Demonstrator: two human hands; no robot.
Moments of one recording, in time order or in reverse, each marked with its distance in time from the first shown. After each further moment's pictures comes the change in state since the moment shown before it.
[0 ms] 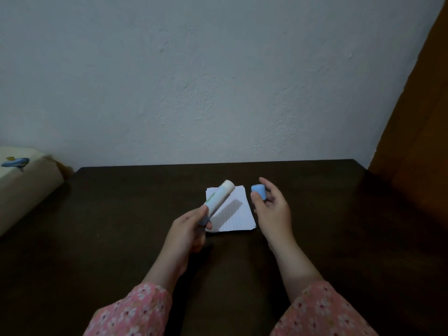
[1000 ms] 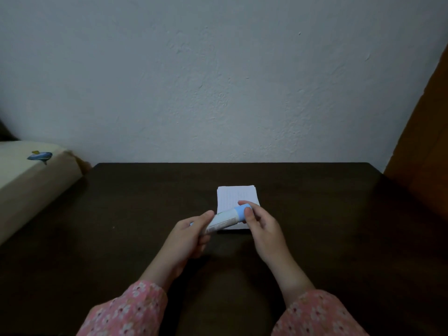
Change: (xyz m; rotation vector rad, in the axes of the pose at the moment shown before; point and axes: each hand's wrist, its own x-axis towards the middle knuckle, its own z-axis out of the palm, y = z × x) left_hand -0.015 -0.001 -0.017 0.059 -0.022 -0.044; right_hand -0.036 0.014 0.012 -0.064 -0.351 -0.107
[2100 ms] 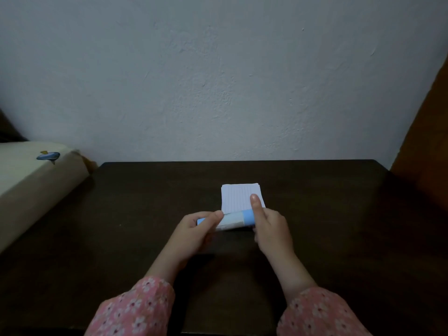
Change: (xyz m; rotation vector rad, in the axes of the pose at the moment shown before) left_hand -0.005 0.002 -0.003 0.183 -0.045 0.143; right_hand 0.005 -0.003 0.003 -0.357 0.156 0.130
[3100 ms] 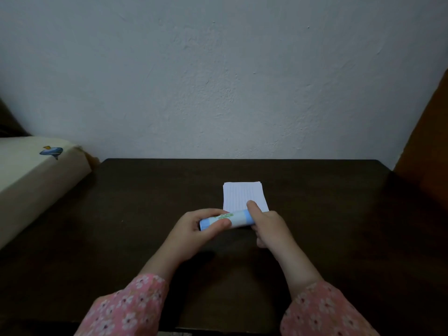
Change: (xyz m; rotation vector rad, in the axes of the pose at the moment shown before) left_hand -0.002 -0.002 -0.010 0.242 -0.013 0.183; right_hand 0.014 -0.002 0.002 0.174 -0.219 0.340
